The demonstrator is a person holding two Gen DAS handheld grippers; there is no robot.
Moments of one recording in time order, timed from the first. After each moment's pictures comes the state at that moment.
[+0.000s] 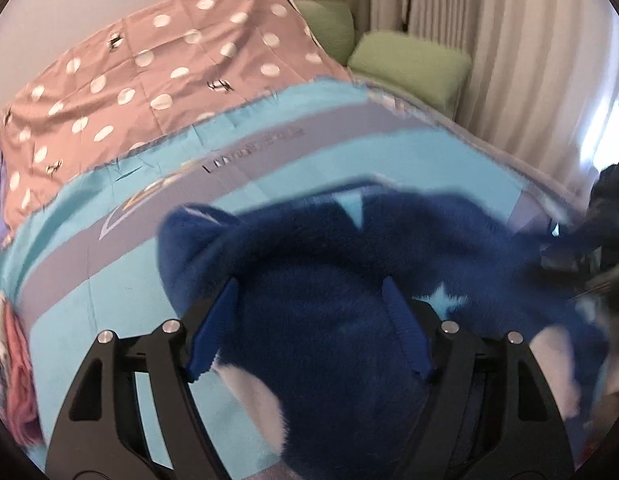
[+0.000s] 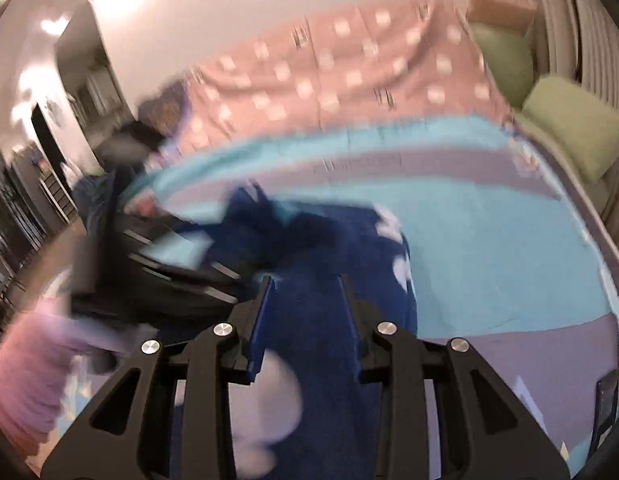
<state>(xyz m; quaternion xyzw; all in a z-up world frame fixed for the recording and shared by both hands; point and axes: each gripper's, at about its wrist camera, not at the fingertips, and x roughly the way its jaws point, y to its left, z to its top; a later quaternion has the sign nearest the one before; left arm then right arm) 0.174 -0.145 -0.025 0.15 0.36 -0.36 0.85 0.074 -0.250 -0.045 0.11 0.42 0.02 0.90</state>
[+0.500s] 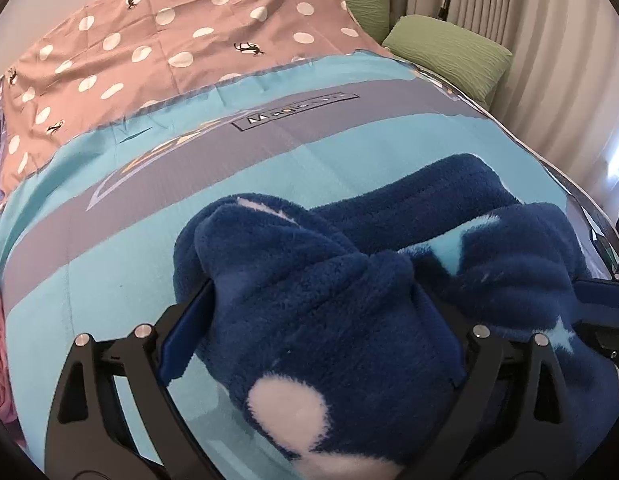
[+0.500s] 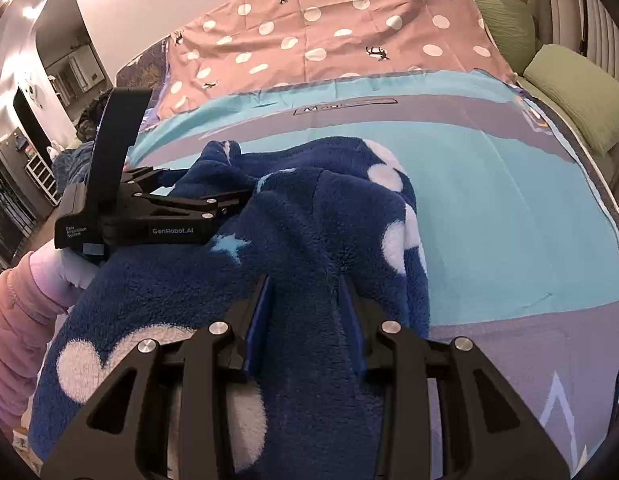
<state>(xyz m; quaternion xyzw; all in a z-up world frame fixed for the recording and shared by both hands) 0.237 -0.146 -0.085 0.15 0.40 -0.32 0.85 0.079 -0.254 -0.071 0.11 0.41 0.03 0.91</state>
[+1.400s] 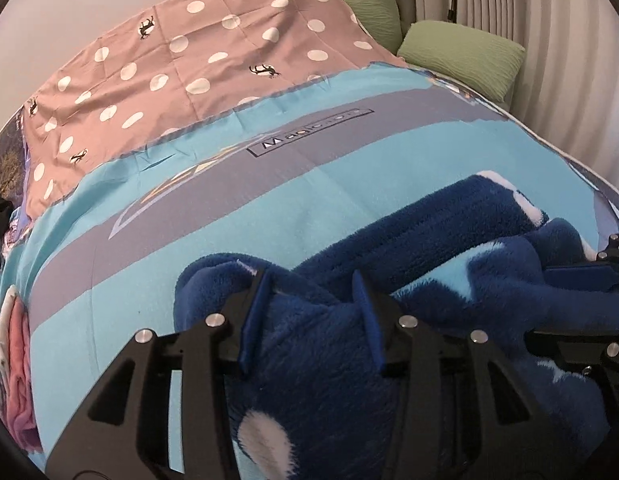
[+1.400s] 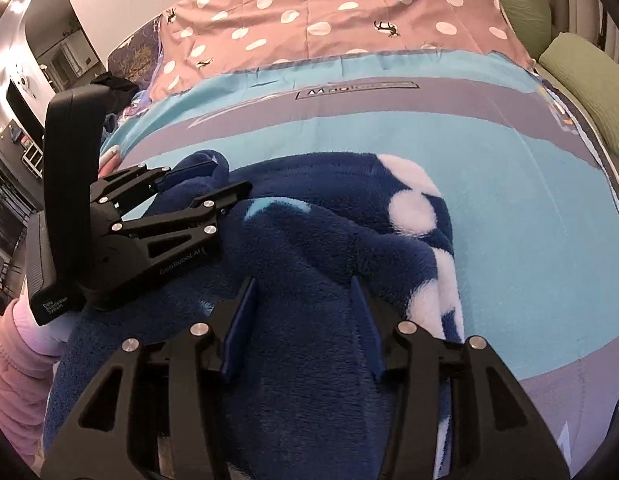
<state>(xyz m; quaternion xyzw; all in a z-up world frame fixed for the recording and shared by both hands) 0.247 -0.165 -0.090 0.19 0.36 -0.28 0.87 0.135 -0.246 -0.077 0.11 0.45 0.03 0.88</state>
